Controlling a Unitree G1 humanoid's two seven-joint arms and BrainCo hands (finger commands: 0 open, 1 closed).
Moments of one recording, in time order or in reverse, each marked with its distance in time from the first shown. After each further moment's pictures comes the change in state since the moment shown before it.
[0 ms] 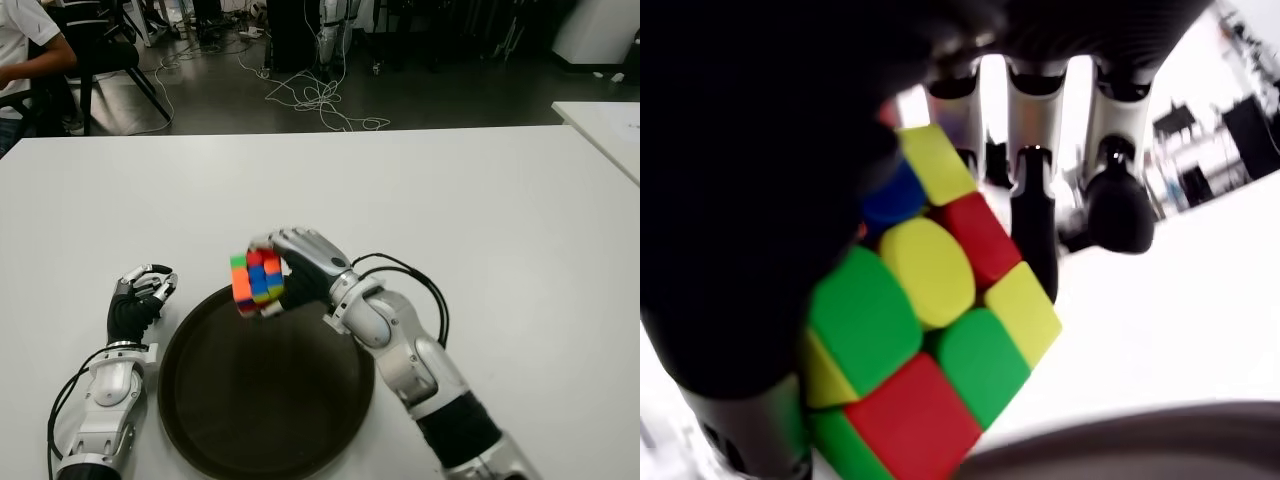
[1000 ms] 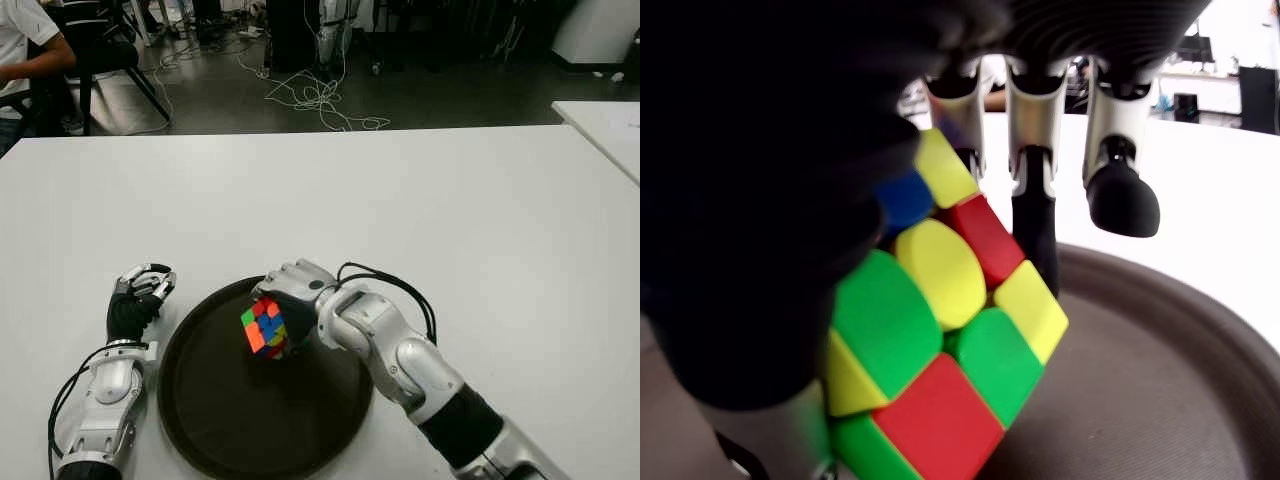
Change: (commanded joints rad) left arm 0.009 -0.005 -0.008 -0.044 0.002 0.058 0.000; right arm -0.081 -0.074 0.143 -0.020 -0.183 0.022 0.249
